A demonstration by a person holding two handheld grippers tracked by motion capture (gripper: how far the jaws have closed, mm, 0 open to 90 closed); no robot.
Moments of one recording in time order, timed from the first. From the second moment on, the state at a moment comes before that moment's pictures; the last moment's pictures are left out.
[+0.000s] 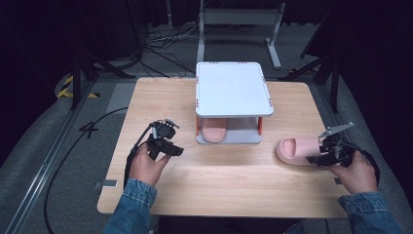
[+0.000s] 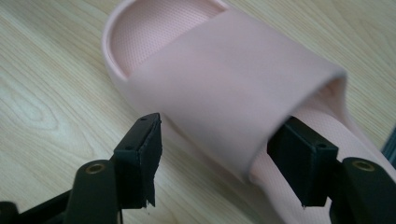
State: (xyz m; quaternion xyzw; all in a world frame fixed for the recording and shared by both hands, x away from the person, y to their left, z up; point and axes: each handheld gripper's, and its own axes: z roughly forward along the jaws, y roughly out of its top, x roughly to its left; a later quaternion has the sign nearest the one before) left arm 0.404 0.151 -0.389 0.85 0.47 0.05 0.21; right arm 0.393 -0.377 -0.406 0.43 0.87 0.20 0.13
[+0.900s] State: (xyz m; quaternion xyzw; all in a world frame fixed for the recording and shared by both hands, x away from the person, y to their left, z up) left arm 0.407 0.149 -0.388 0.86 0.47 0.05 0.22; right arm 0.380 -0.335 -0.379 0.45 0.85 0.26 0.08
